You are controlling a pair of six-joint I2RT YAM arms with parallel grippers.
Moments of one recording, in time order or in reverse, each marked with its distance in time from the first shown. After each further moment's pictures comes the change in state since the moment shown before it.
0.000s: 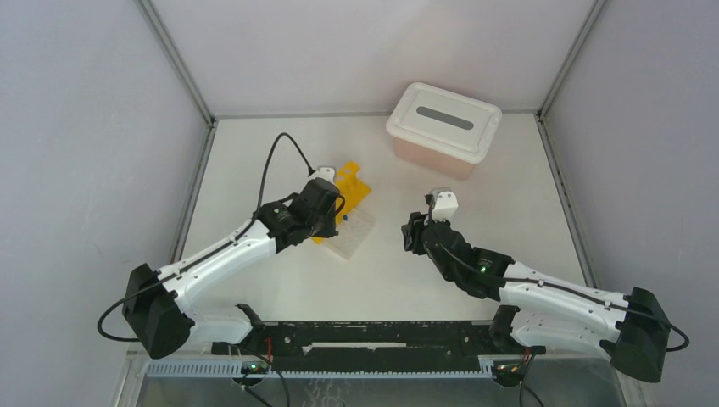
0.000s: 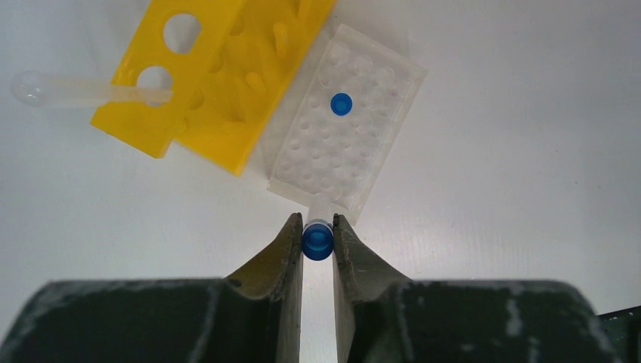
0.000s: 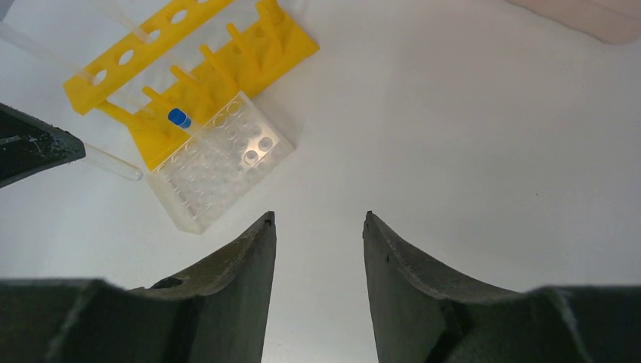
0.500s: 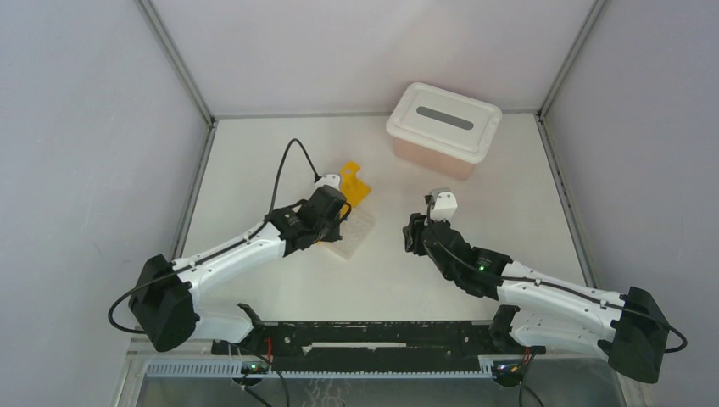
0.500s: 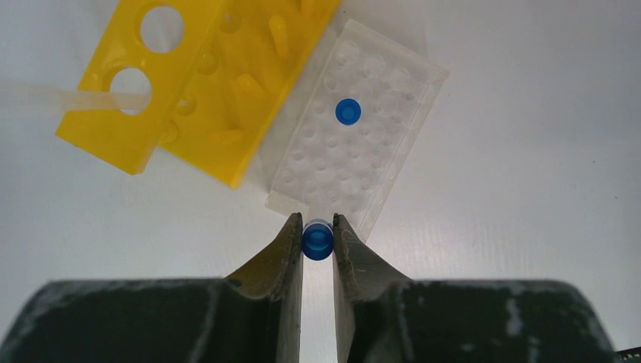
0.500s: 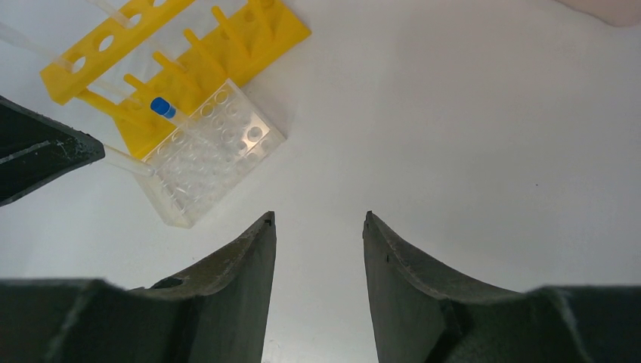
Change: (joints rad) left arm -0.017 0.055 -0.071 0.107 -0.035 0.006; right arm -0.028 0.017 -0.017 0.000 -0.029 0.011
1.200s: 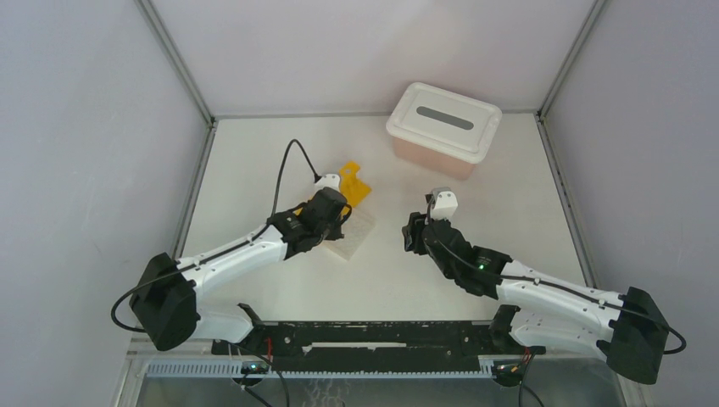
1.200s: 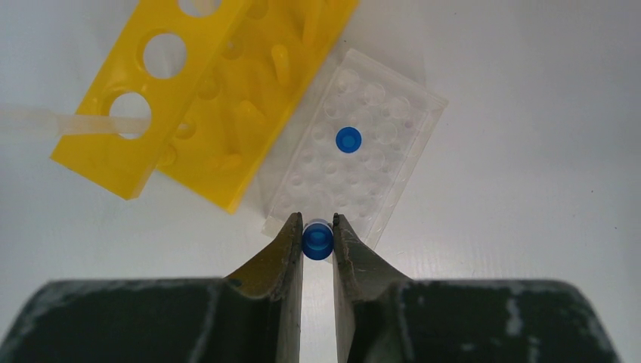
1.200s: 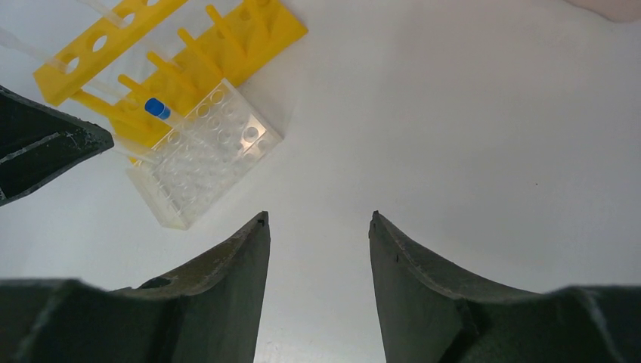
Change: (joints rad) left arm -0.002 0.008 -0.063 0.126 -0.043 0.000; right arm -0.023 0.005 -0.005 0.007 -0.022 0.000
